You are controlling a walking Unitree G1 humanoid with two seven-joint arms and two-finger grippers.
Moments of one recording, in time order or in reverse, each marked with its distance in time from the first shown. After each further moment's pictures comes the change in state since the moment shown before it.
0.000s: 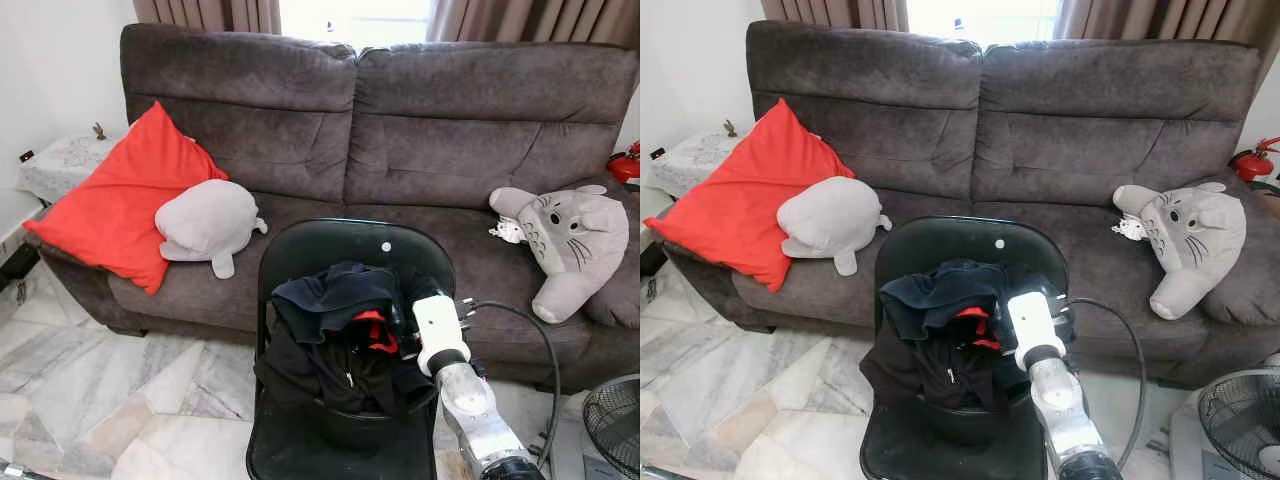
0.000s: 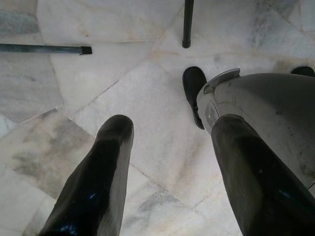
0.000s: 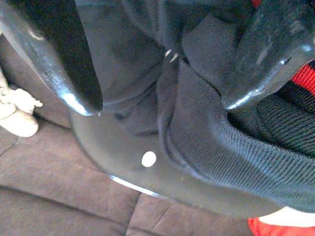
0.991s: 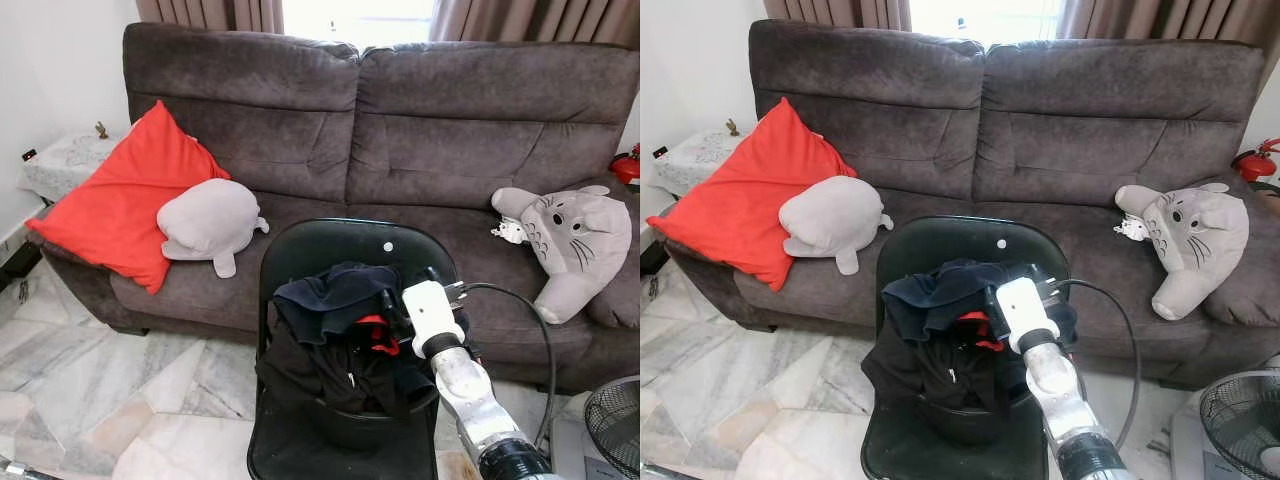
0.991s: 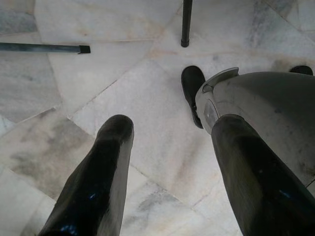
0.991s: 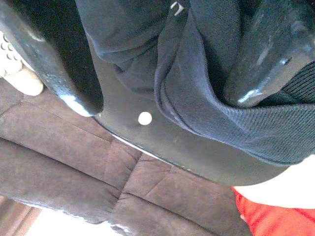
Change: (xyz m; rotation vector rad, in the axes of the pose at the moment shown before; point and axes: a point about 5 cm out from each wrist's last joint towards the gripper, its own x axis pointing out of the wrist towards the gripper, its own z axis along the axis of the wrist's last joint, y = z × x) left arm 0.000 0.000 0.000 0.001 0.001 -0.008; right arm 0.011 0.001 0.024 -0.117 -0.120 0.022
